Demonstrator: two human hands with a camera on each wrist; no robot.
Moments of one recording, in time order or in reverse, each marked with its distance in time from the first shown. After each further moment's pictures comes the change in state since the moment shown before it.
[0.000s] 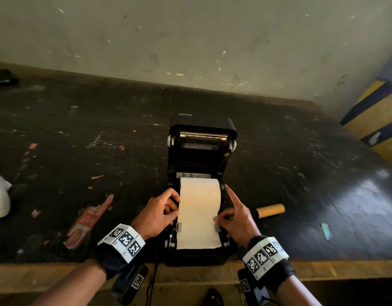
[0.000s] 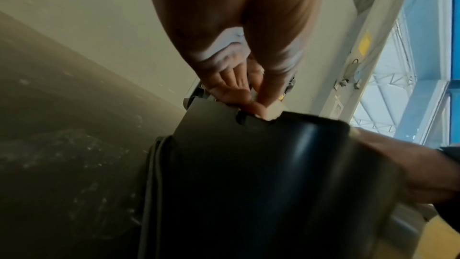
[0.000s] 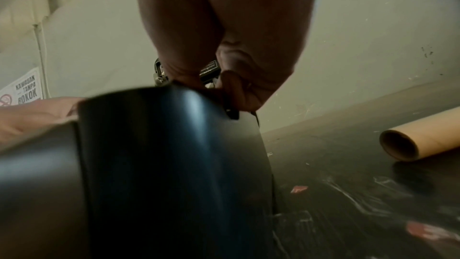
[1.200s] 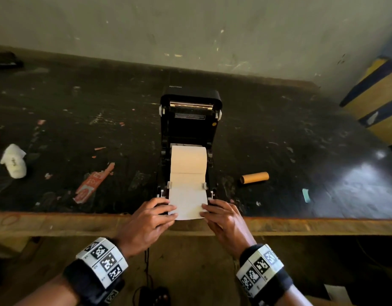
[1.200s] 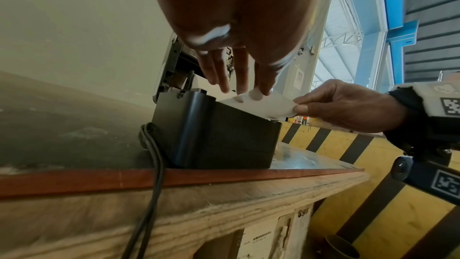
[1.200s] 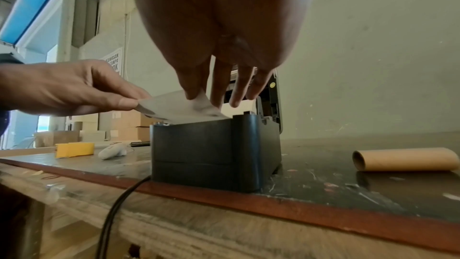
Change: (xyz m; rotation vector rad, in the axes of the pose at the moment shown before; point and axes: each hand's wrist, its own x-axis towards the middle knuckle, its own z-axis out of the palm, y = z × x) left_hand -0.112 -0.007 0.053 0.517 0.043 0.386; right_hand -0.119 0.030 0.015 -0.497 0.083 -0.552
